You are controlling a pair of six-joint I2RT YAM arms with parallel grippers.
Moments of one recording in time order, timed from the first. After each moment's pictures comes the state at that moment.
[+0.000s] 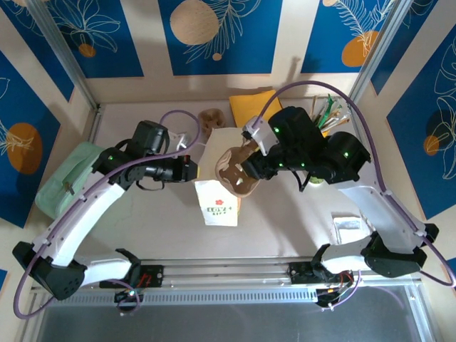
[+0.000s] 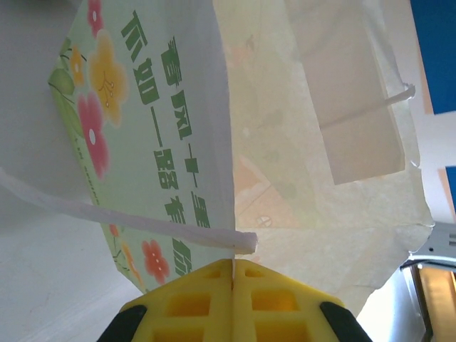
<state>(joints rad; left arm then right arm) -0.58 1.21 1.36 -1.00 0.45 -0.49 0.85 1.33 1.86 -1.31 -0.03 0.03</state>
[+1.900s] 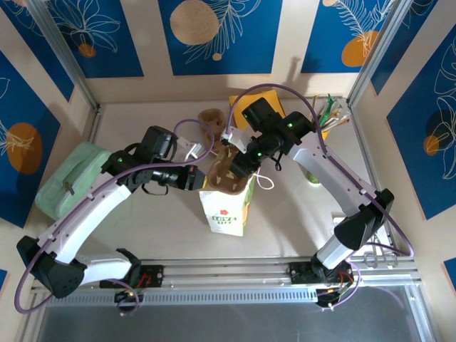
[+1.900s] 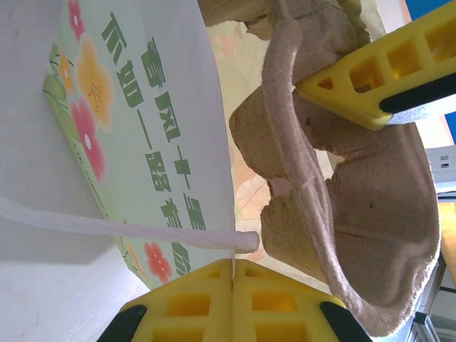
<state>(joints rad) -0.61 1.22 1.30 -0.96 0.55 -0.33 0.67 1.60 1.77 -1.27 -0.32 -0.35</state>
